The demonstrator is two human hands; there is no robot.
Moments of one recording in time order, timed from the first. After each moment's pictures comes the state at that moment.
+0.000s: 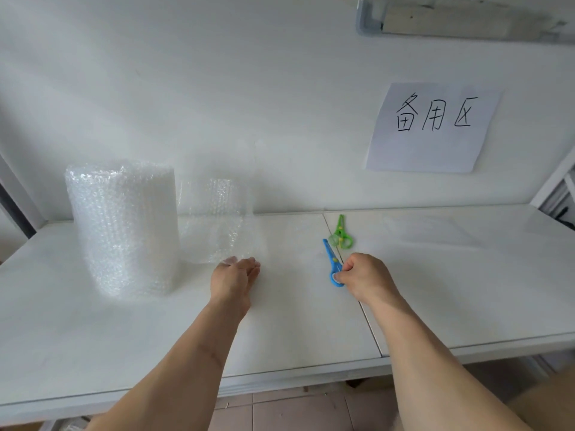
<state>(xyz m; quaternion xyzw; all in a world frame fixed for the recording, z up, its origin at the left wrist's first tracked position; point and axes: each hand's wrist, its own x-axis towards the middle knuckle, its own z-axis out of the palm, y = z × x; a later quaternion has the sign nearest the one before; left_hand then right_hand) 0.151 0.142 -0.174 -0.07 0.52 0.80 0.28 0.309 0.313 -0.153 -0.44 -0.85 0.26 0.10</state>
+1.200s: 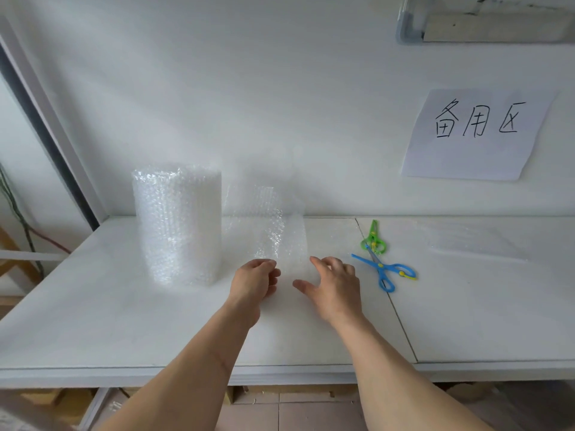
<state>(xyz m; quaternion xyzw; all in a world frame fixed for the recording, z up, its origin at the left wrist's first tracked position) 0.153 0.095 -0.164 0.02 0.67 0.70 0.26 0.248 0.227 -0.194 -0.30 -0.93 0.17 0.16</state>
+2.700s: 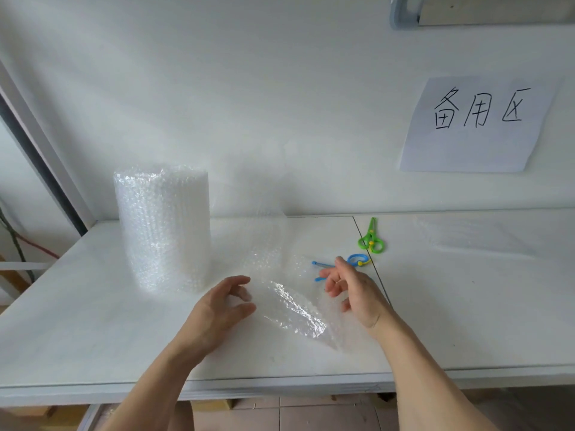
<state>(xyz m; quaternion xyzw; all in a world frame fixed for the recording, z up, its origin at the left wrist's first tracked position) 0.156 0.024 -0.174 0.27 0.77 0.54 0.20 0.288 0.259 -0.171 -0.26 -0.74 0.61 0.15</state>
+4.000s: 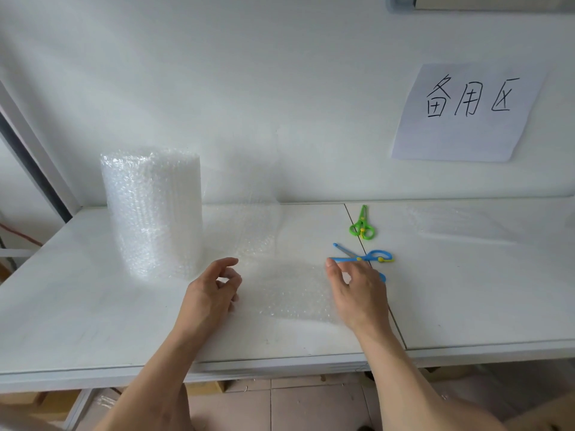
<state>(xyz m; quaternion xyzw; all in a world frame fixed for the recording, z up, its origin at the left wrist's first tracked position) 0.156 0.037 -0.186 0.21 0.77 0.59 0.11 0.302 0.241 -0.191 -0.36 -0.86 0.23 0.27</state>
